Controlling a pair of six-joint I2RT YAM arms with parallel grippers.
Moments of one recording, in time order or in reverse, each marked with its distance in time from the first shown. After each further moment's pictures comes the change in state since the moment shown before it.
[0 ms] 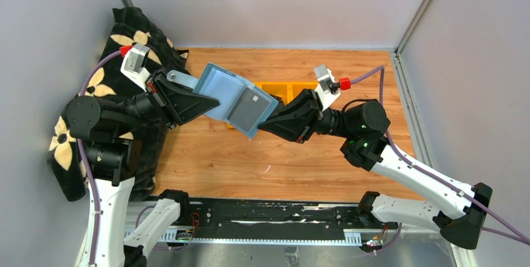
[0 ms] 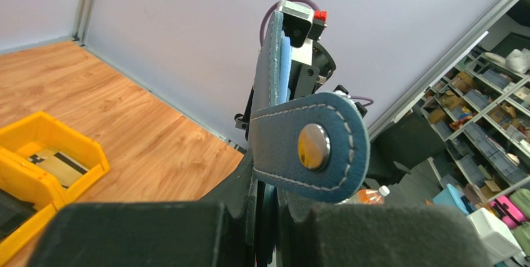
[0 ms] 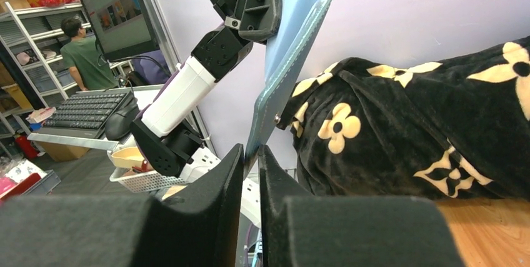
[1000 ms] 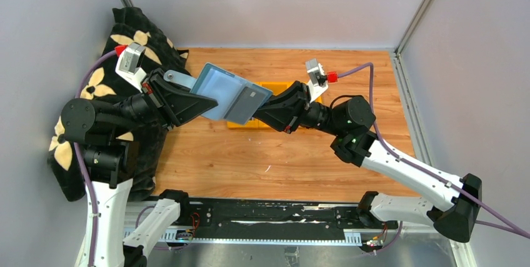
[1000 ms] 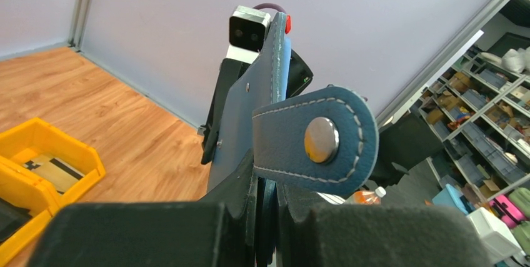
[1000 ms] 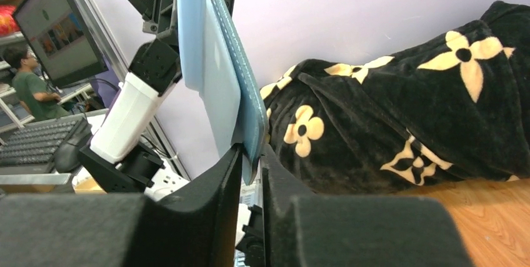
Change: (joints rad) left arm 0.000 0.000 0.034 -0.003 0.003 -0.020; right arm 0.000 0.075 0.004 0.015 0.137 -0.021
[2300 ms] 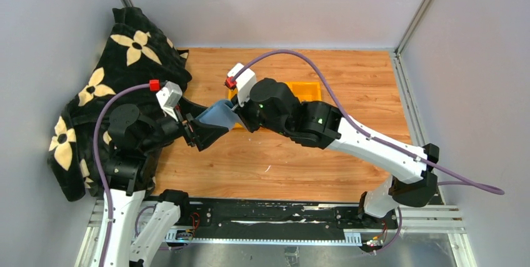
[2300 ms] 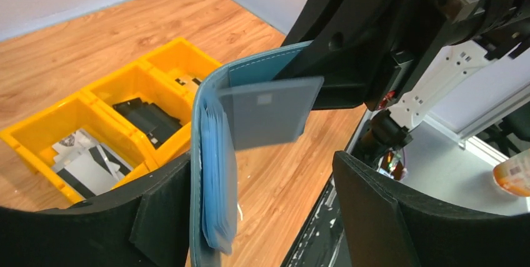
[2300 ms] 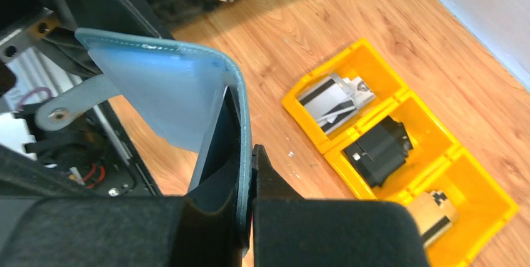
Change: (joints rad) left arm 0.000 -0.158 -0.335 -0.328 -0.144 0.695; right arm 0.275 0.429 0.786 -1.206 0.726 -0.474
